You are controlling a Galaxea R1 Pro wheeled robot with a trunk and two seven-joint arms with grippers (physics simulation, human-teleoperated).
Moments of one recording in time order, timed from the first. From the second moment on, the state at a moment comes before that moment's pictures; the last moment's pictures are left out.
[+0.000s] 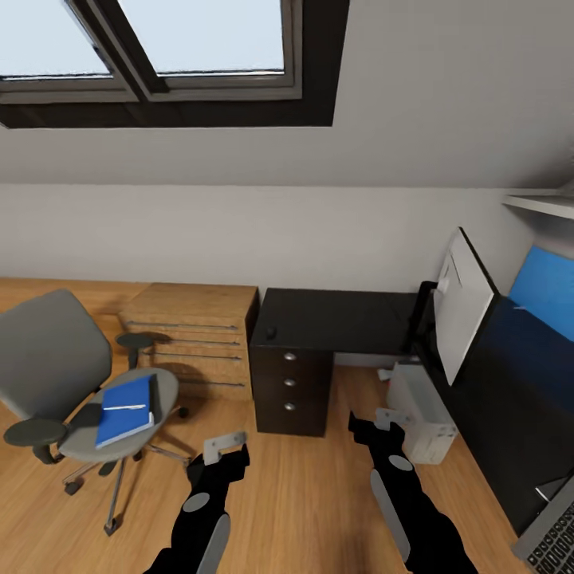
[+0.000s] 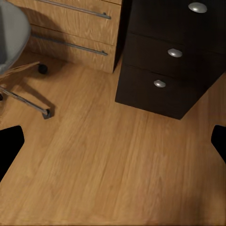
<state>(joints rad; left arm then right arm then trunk) -0.16 -0.17 -0.24 -1.36 0.20 0.39 0.48 -0.37 0.10 0.05 -1.09 -0.10 0.23 -0.27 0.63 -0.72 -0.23</state>
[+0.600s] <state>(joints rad) -0.16 -0.17 -0.28 -1.35 0.19 0.38 0.51 -0.37 0.10 0.05 -1.09 -0.10 0.23 -0.27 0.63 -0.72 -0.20</state>
